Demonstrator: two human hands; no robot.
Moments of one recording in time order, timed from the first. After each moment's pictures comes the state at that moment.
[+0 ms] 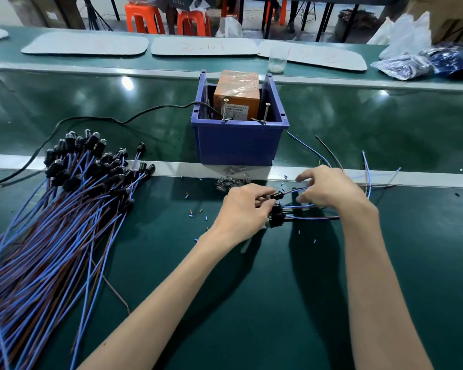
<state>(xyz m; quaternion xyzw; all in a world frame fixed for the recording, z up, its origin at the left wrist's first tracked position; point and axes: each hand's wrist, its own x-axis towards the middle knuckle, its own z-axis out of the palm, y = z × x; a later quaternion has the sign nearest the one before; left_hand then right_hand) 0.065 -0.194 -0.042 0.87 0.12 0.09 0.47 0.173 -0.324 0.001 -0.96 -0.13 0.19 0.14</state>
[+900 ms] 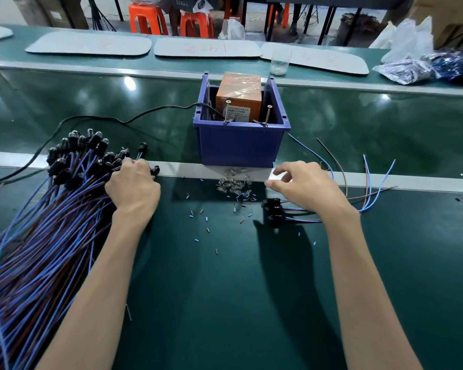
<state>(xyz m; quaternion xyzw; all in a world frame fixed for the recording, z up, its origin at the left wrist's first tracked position) 0.035 -0.050 -0.046 0.89 0.44 0.13 0.06 0.156 -0.300 0.003 -0.94 -0.24 0.12 0.19</state>
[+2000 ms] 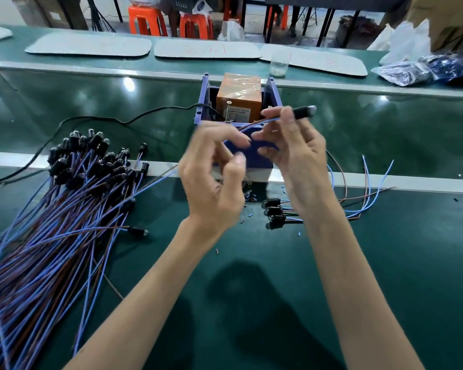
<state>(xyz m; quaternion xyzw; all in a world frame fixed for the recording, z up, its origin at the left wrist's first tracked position) 0.044 -0.178 0.015 0.69 -0.05 0.55 0.47 0.117 -0.271 0.038 -0.55 -0.26 0.12 0.79</state>
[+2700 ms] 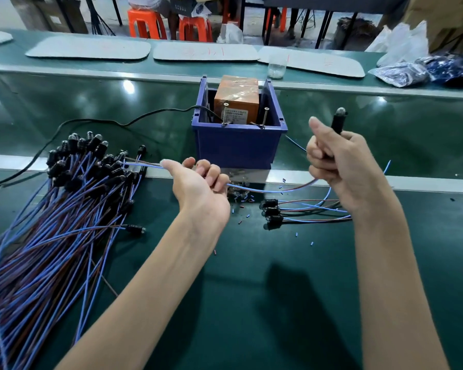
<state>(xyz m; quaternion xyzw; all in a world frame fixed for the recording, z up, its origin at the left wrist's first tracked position) 0.054 -0.170 0.026 0.14 0.33 0.30 0.88 0.145 -0.323 0.052 -0.64 -0.19 0.17 0.72</state>
